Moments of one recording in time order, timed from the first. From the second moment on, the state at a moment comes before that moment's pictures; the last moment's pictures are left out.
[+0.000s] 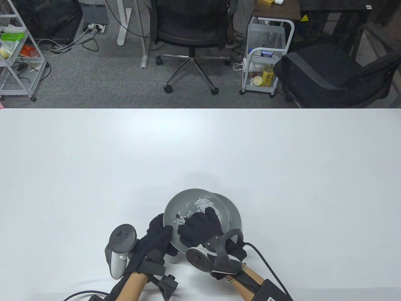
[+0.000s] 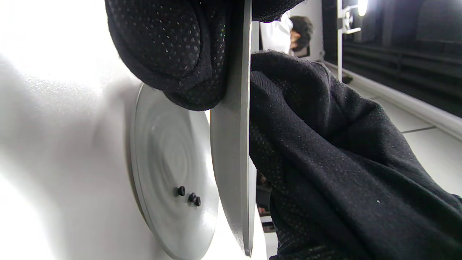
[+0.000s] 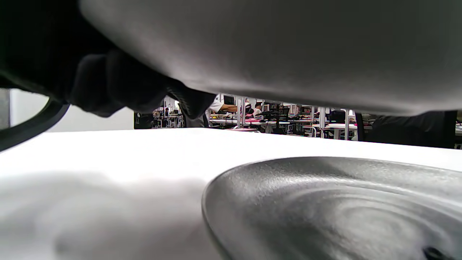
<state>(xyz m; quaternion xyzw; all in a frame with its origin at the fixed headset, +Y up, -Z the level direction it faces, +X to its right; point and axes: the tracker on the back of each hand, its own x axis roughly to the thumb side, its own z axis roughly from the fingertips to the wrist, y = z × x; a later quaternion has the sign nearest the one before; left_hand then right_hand) -0.178 -0.759 -0.189 -0.13 -0.01 0.61 0.78 0.010 -0.713 -0.185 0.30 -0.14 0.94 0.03</state>
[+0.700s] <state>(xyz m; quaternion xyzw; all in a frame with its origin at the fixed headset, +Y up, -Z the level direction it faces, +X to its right) -0.192 -0.760 -0.191 -0.12 0.03 0.63 0.76 0.095 -0.688 -0.222 0.16 -0.17 0.96 0.14</state>
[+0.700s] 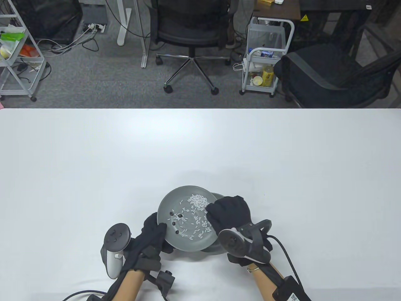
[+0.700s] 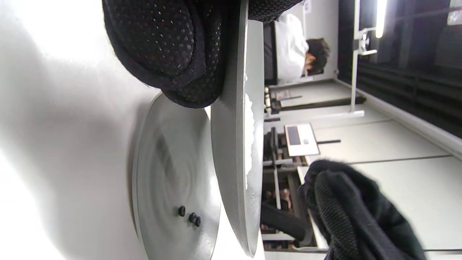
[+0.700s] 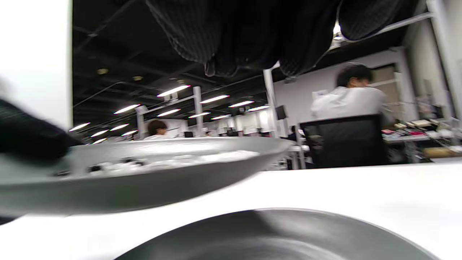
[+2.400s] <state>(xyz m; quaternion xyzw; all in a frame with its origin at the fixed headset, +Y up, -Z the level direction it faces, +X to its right) -0.190 -0.761 -0.192 -0.14 0.03 0.63 0.76 0.057 -0.707 -0.210 0.24 -0.10 0.96 0.10</state>
